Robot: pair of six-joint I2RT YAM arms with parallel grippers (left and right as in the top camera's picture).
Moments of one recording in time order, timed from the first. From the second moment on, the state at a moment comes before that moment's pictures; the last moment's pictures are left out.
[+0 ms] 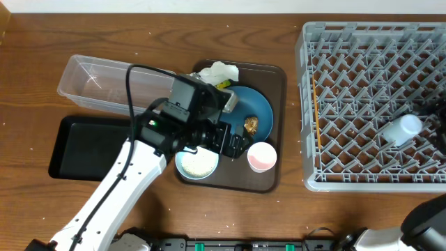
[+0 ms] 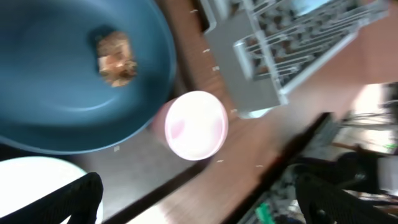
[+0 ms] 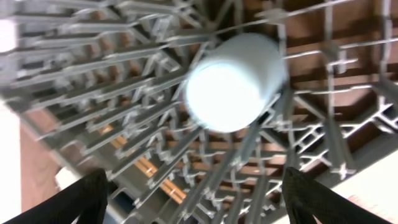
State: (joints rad) left arm -0.50 1.35 1.17 -0.86 0.51 -0.22; right arm -0.73 1.65 1.49 -1.18 -0.42 0.36
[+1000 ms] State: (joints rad) left arm -0.77 1.75 1.17 -0.72 0.05 -0.33; right arm -0.50 1.31 1.54 -1.24 -0.47 0.28
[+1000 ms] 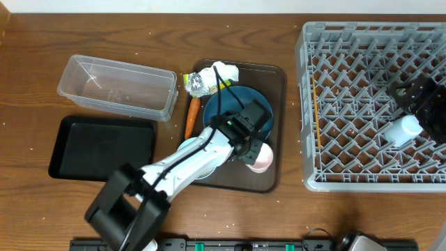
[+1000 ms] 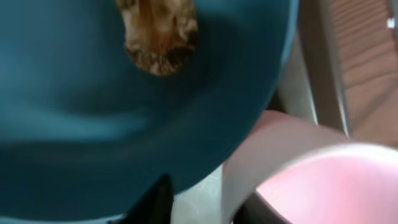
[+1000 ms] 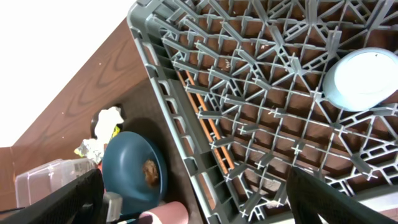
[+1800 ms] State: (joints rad) left arm -0.27 1.38 1.30 -0.60 0.95 -0.33; right arm -0.14 1.31 1.54 -1.24 -0.82 -0.12
